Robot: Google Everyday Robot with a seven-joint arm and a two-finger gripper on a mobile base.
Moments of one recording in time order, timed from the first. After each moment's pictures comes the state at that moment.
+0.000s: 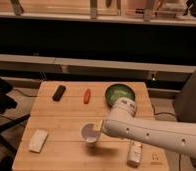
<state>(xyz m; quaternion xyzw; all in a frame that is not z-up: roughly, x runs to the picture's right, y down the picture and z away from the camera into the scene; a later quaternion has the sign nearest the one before) 0.065 0.214 0.700 -0.16 -0.19 -0.57 0.78</state>
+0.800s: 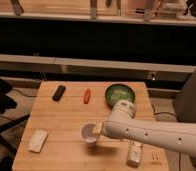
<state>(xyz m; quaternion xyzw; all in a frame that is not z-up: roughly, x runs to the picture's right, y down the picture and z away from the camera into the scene) 0.064 0.229 0.715 -0.16 -0.20 -0.58 0.78</state>
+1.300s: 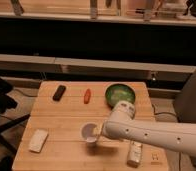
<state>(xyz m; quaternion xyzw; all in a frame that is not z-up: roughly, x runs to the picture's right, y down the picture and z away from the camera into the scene) 0.064 0.235 0.720 -0.17 -0.20 -0.58 0.77</state>
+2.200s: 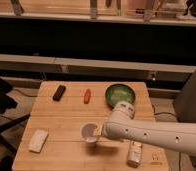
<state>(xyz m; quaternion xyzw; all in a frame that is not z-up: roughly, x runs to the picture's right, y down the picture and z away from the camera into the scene) 0.067 0.244 0.726 -0.17 -0.21 -0.58 0.77</state>
